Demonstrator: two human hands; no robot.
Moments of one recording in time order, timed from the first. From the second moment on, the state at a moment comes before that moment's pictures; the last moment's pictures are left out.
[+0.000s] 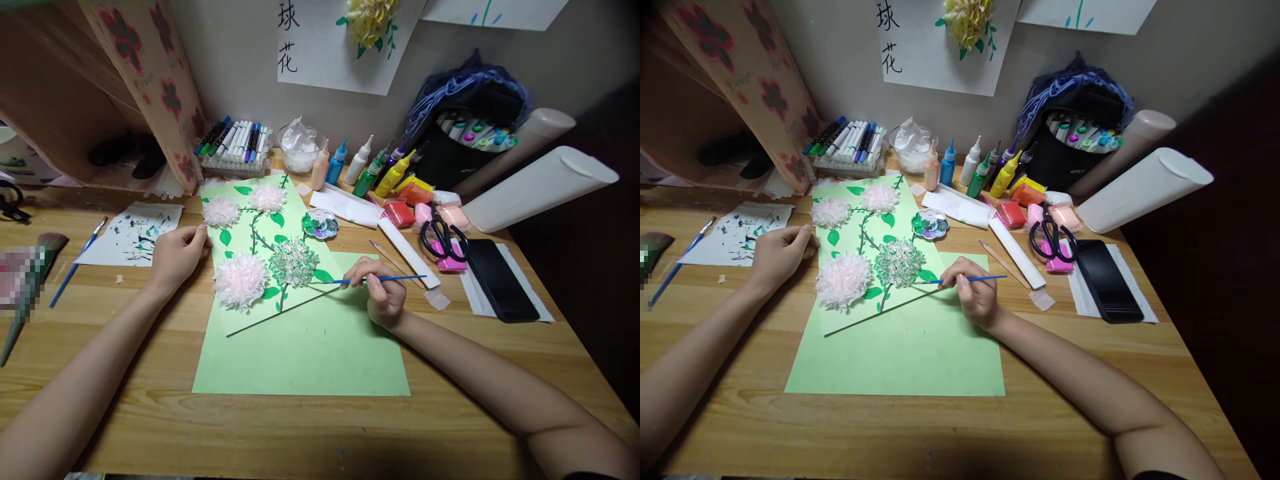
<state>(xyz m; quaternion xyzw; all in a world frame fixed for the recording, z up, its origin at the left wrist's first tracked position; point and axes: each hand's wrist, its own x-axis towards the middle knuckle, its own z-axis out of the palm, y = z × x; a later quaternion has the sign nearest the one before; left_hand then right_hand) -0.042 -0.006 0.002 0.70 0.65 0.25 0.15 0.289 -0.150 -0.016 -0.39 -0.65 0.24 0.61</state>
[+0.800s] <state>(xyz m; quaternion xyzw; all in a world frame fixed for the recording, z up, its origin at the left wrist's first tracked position) -0.041 -0.009 0.005 0.70 0.65 0.24 0.15 0.289 -0.147 -0.016 -0.41 -0.65 0.25 0.60</state>
